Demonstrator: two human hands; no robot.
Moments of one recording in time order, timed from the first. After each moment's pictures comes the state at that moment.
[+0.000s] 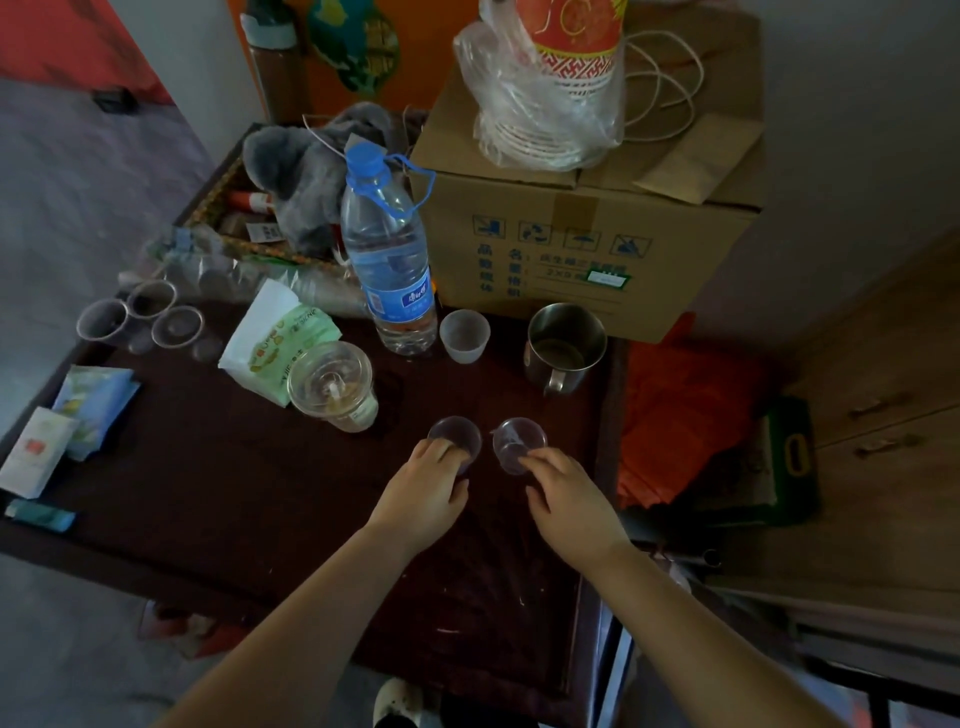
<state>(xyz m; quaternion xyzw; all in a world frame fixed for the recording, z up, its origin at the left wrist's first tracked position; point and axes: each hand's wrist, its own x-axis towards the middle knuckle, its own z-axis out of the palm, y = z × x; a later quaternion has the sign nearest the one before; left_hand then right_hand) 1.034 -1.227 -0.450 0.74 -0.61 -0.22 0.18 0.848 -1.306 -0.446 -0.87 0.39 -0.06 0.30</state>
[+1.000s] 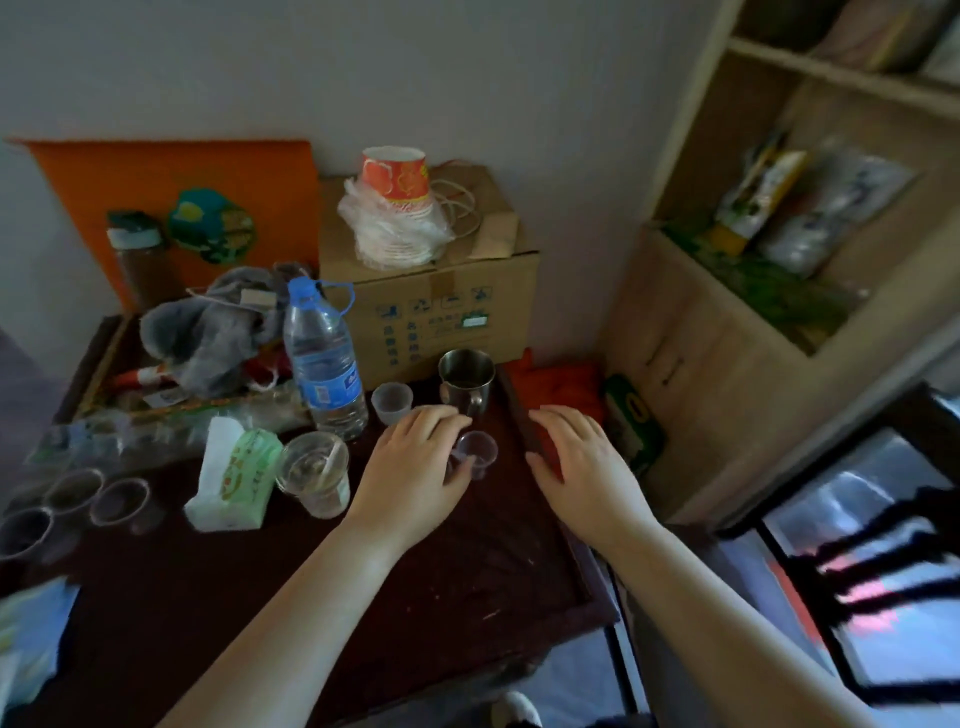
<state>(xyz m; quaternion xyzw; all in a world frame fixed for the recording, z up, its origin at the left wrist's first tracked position) 1.071 -1.173 -0.290 0.52 -0.81 -0.06 0.26 0.865 -1.162 -0.283 -0.77 0.60 -0.22 0.05</state>
